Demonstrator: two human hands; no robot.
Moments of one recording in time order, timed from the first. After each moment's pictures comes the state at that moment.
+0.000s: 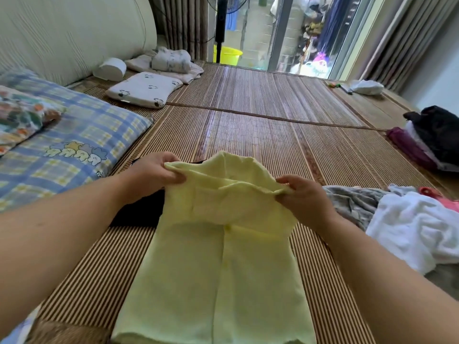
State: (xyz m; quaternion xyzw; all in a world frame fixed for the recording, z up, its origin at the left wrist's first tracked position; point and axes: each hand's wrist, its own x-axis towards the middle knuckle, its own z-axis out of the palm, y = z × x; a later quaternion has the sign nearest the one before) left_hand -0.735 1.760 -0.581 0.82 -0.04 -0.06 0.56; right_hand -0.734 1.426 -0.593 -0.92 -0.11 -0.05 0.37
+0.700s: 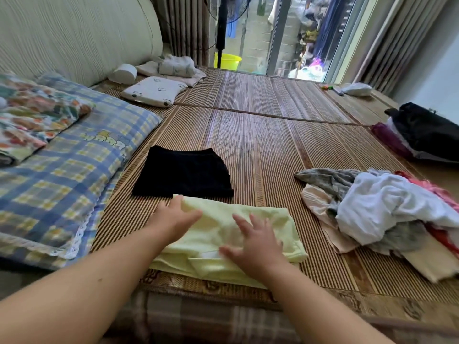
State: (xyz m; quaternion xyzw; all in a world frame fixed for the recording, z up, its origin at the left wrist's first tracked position) left_hand -0.870 1.711 -0.646 0.92 0.17 -0.12 0.33; right_hand -0.902 1.495 -0.652 -0.97 -0.07 0.13 0.20
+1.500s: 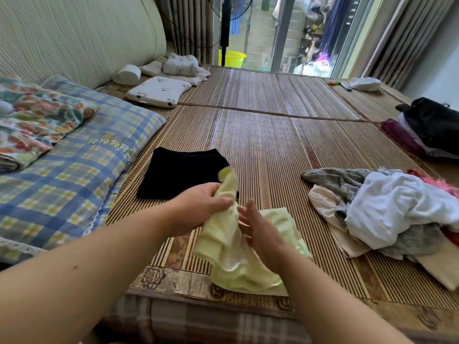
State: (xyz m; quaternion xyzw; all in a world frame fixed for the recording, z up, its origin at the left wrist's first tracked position) left_hand -0.876 1.672 -0.571 0.73 -0.01 -0.19 0.66; right_hand -0.883 1.506 -0.627 -0.68 -0.01 0.23 0.70
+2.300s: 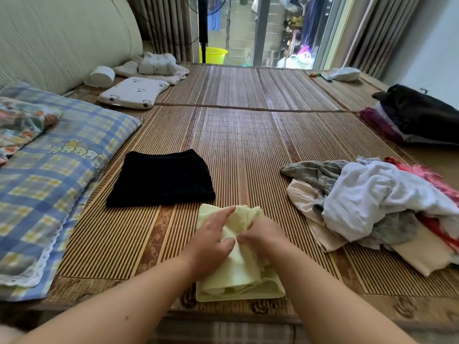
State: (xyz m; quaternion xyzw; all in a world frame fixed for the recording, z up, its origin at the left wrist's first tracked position) left_hand -0.881 1.600 -0.653 0.88 -0.12 -0.04 0.45; right_hand -0.849 1.452 -0.639 -0.93 0.09 0.18 0.31
